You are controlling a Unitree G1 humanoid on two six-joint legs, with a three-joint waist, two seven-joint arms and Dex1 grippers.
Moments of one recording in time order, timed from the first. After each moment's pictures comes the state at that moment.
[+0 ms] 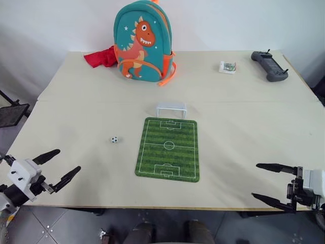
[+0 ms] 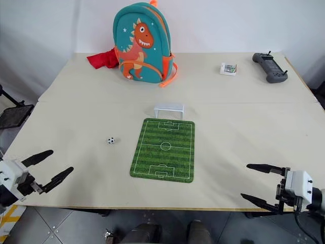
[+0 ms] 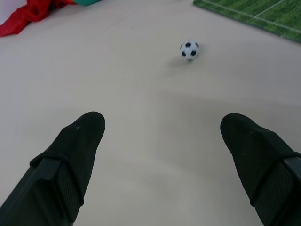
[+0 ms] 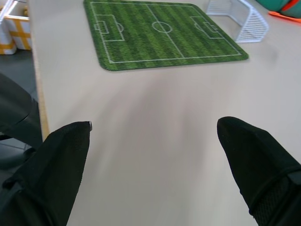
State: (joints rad) left arm 0.26 0.71 0.57 0.05 -0.40 -0.16 -0.89; right arm 0.21 -0.82 -0.42 0.07 0.56 -0.28 1.44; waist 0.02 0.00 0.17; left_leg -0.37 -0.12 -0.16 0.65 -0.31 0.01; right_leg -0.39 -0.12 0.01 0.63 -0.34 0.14
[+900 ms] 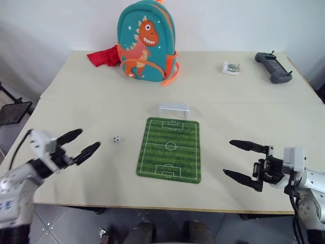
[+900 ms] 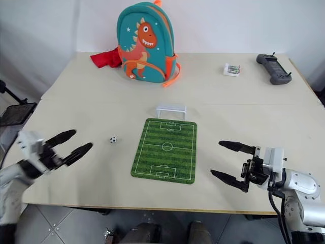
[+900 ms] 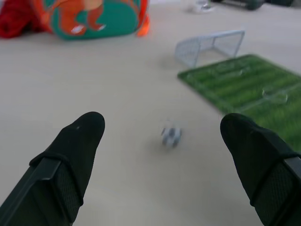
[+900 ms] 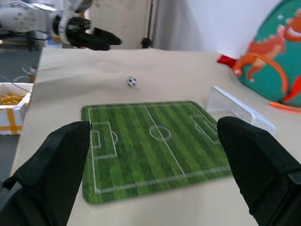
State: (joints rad) left arm -0.14 0.65 0.34 0.04 -0.50 0.21 -0.81; right arm 0.00 -0.65 -0.28 -0.11 0.66 -0.09 1.32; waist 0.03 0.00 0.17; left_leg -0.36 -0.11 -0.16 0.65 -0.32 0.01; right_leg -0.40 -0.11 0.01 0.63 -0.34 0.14
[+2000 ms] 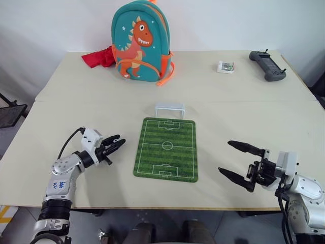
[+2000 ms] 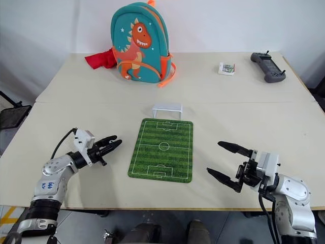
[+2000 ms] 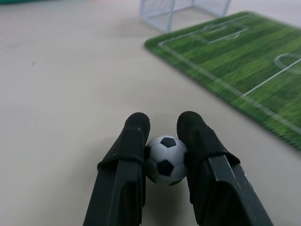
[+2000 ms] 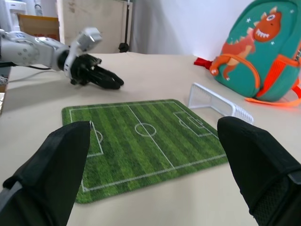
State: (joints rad) left arm -0.30 0.51 0.16 0.27 -0.34 0.01 -0.86; right arm 0.02 -0.55 -0.28 -0.04 0.61 -0.20 1.28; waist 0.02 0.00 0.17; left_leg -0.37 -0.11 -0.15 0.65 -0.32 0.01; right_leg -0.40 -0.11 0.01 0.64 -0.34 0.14
